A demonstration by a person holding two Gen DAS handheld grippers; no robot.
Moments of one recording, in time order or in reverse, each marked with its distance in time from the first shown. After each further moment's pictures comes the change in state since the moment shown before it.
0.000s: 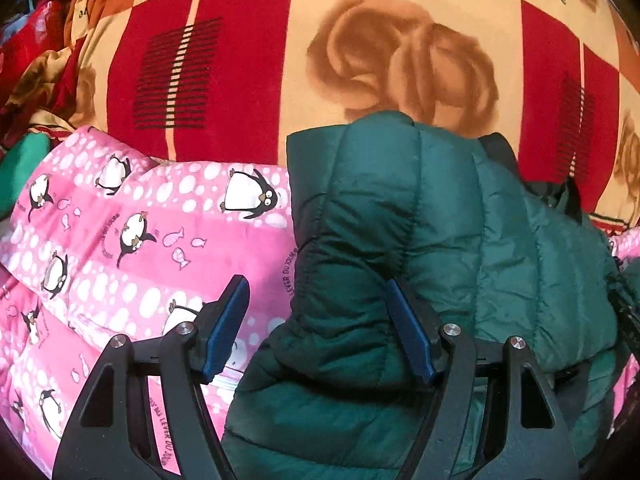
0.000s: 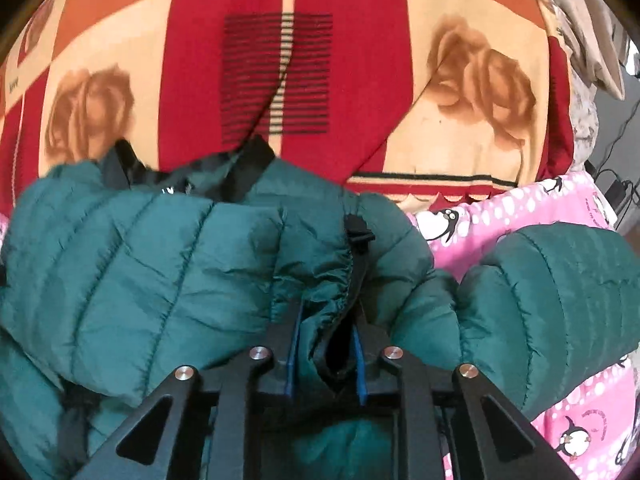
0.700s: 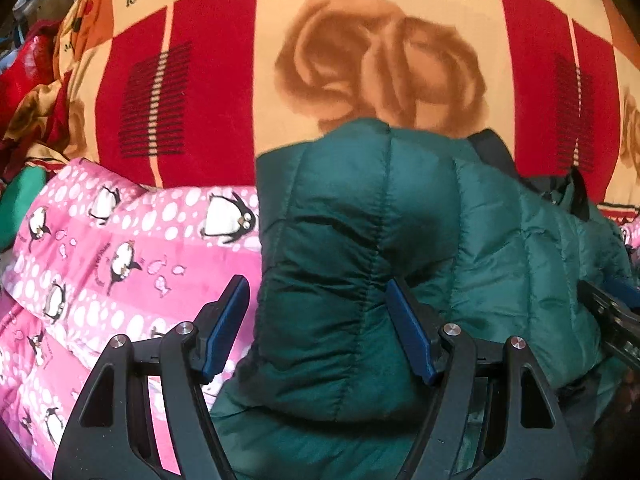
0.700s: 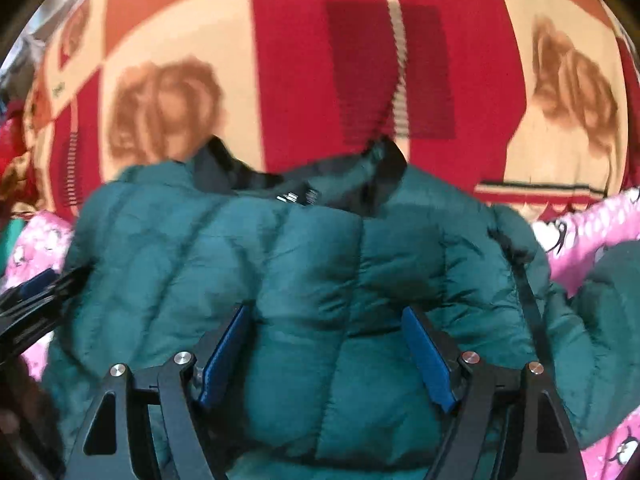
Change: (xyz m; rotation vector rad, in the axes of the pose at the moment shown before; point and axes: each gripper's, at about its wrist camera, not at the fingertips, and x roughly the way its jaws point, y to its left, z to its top) left arm 0.015 -0.028 0.004 0.062 -0.032 0.041; right arm 0.016 0.059 0.022 0.013 0.036 0.261
